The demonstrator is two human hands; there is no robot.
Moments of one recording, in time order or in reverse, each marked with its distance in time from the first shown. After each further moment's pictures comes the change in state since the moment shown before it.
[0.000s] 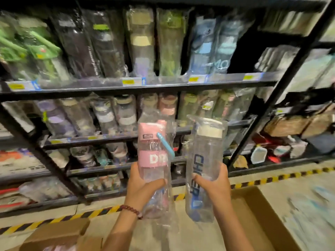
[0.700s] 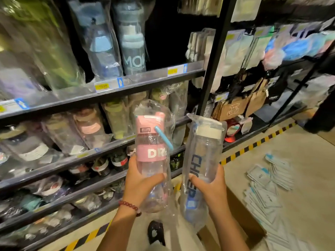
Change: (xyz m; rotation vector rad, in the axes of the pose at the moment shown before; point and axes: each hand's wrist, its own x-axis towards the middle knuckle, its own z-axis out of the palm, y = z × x) left_hand 0.075 0.015 0.250 0.112 -0.264 0.027; right_hand 0.124 0.043 -0.178 0.059 0.264 0.091
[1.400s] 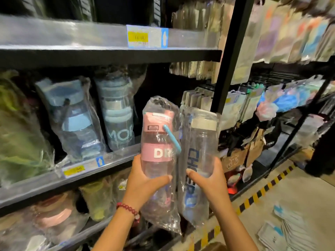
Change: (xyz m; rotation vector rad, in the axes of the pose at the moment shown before) left_hand 0.215 0.123 0.054 -0.012 -0.129 0.249; right_hand 0.219 -0.141 0.043 -0.043 -0.004 -0.297
